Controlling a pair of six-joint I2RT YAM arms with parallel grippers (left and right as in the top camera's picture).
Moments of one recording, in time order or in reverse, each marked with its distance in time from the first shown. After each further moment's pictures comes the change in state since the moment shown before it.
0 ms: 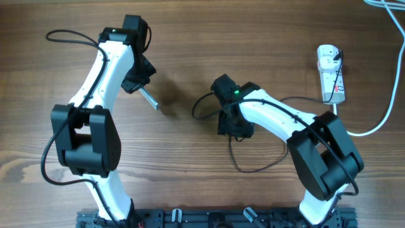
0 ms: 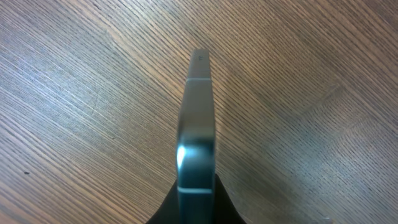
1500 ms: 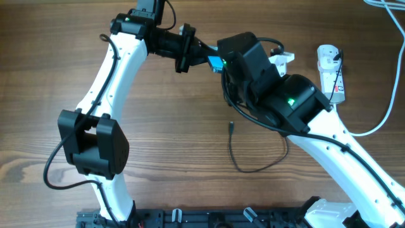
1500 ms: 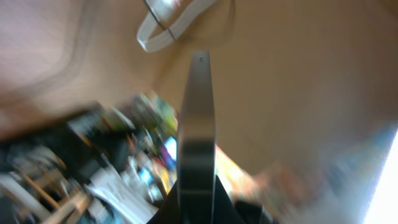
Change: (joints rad) left arm -0.107 0.000 0.193 0.140 1.341 -0.227; right arm 0.117 -0.422 0.468 -0.064 0.431 1.104
